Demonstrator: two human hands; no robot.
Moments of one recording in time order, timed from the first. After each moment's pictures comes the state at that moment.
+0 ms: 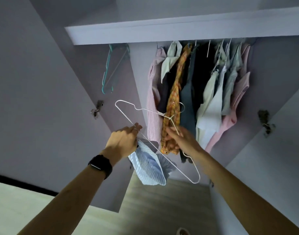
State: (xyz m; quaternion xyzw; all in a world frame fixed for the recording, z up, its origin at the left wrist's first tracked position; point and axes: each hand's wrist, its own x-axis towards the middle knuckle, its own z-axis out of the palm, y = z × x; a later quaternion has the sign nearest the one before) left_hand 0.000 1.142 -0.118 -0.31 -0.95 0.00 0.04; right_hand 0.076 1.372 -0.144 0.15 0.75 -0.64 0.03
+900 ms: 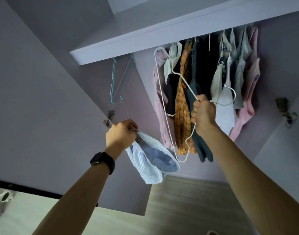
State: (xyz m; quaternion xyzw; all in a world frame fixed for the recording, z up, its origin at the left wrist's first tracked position) left_hand -0.016 1.150 -0.062 -0.08 -0.99 -0.15 0.01; right_hand 0.024 1.403 -0.085 0.33 0.41 -0.83 -0.17
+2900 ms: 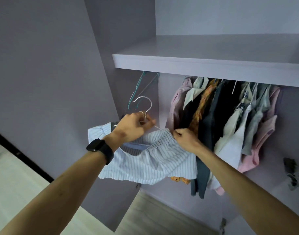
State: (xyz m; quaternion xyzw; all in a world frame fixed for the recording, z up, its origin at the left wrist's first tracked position) left_hand -0.026 1.142 -0.004 -0.16 -0.95 -0.28 0.01; right_hand -0.027 1.373 -0.102 0.03 0.89 -0.46 0.02
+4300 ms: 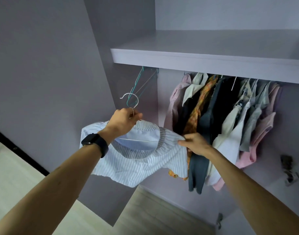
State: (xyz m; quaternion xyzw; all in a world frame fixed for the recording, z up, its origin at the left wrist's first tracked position) left_hand -0.046 1.123 -0.016 -0.11 -0.96 -0.27 0.04; right_hand -0.019 1.424 -0.139 0.02 0.88 -0.47 0.10
